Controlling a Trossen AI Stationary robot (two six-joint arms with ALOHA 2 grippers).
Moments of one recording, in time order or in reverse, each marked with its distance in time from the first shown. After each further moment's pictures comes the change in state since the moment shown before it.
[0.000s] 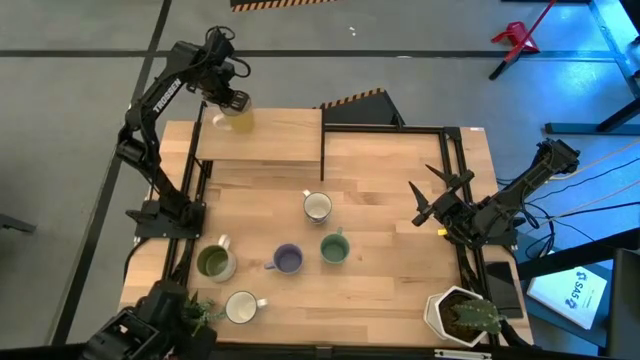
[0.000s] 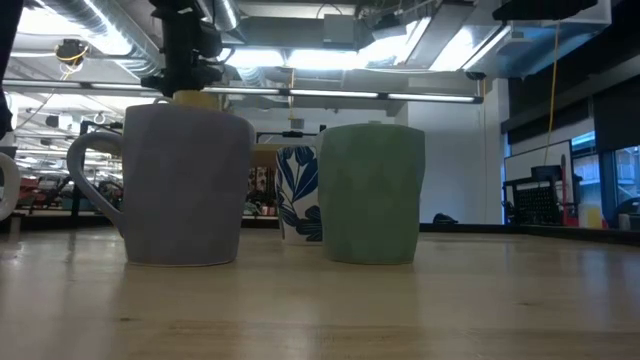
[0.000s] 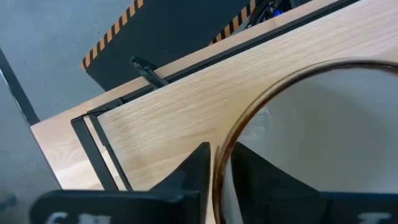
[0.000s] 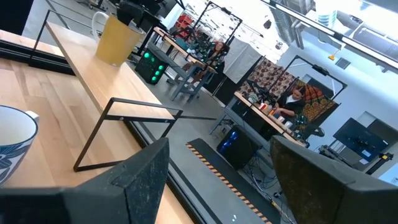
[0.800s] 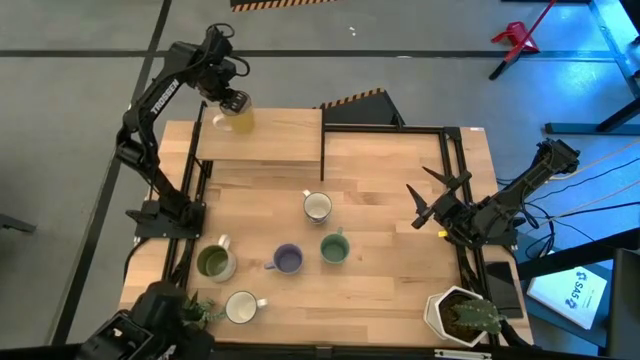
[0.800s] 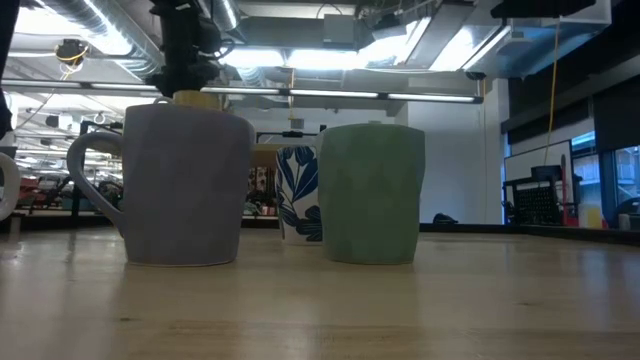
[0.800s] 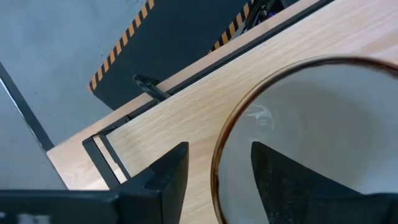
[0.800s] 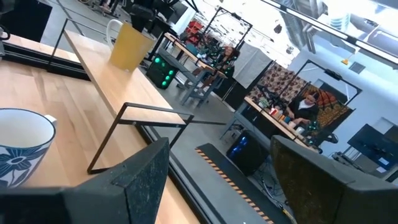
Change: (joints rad) left arm 0.000 -0.021 0.000 0.024 0.000 0.123; right arm 0.000 0.000 0.000 -0.015 -0.052 0.021
